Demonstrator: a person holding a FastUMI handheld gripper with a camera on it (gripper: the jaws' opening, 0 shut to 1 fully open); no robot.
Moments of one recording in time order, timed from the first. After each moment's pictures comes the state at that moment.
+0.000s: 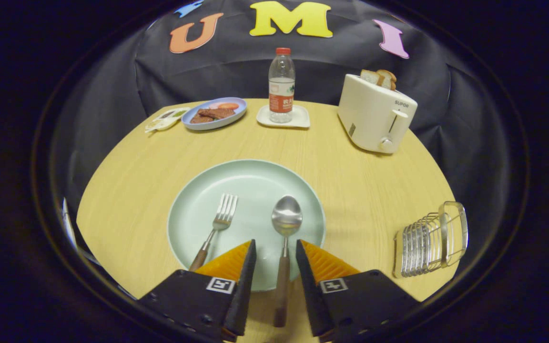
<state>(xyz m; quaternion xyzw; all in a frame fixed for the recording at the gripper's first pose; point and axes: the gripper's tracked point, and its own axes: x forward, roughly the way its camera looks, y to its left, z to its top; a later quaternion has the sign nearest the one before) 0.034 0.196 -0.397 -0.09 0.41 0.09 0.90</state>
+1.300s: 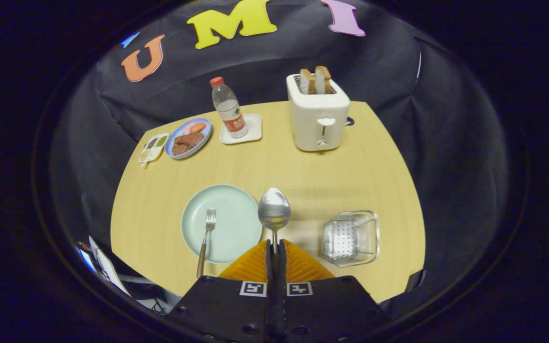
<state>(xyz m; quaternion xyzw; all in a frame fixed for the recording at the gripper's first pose) 0.012 0.087 -0.240 -0.01 0.50 0.04 0.87</state>
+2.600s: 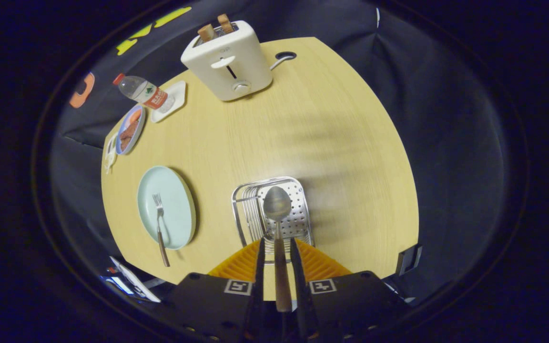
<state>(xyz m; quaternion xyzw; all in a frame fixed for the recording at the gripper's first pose) 0.011 -0.007 -0.309 0.08 0.64 -0.03 0.76</state>
